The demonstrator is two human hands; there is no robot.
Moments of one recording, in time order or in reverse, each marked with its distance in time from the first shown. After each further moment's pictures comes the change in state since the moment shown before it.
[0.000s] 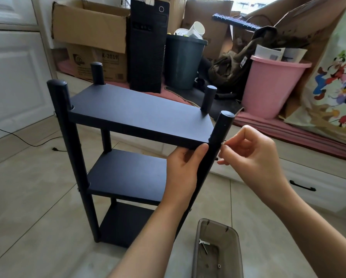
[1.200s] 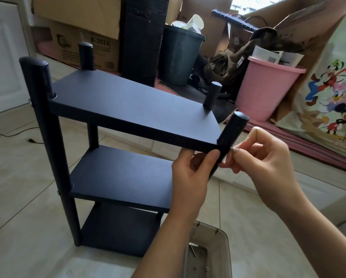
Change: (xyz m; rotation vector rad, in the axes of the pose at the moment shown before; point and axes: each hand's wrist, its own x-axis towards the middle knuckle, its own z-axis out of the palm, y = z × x) left_hand 0.004 -0.025 0.010 -0.180 0.007 0.114; right_hand 0.004 -0.005 0.000 0.046 -0.027 0.066
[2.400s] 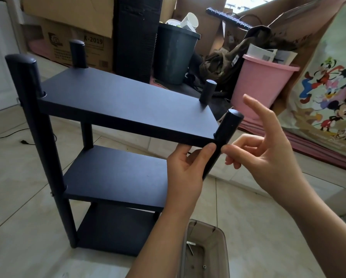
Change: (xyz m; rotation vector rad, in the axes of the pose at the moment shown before) left_hand 0.004 0.009 0.002 0.002 -0.018 -0.035; right_hand 0.006 0.002 -0.015 -0.065 -0.141 -0.107
